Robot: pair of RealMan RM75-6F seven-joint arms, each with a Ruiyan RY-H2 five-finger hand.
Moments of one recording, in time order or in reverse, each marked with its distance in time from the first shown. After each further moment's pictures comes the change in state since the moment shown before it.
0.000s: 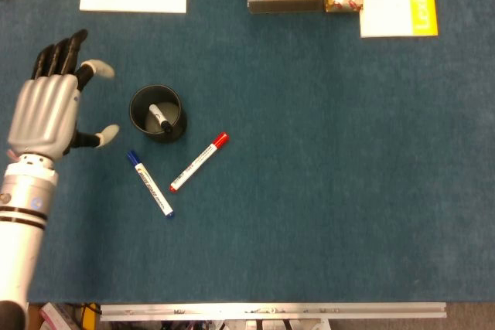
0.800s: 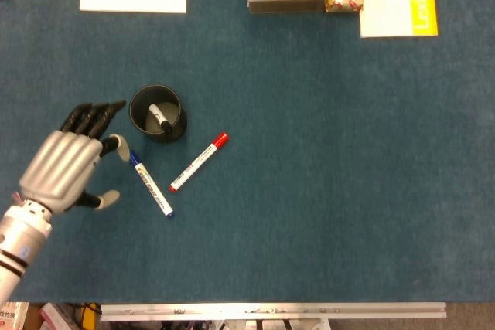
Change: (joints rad) left arm 0.068 0.099 0.248 0.137 0.481 -0.183 -0.254; right arm -0.006 0.009 0.006 -0.001 -0.005 0.018 0.010
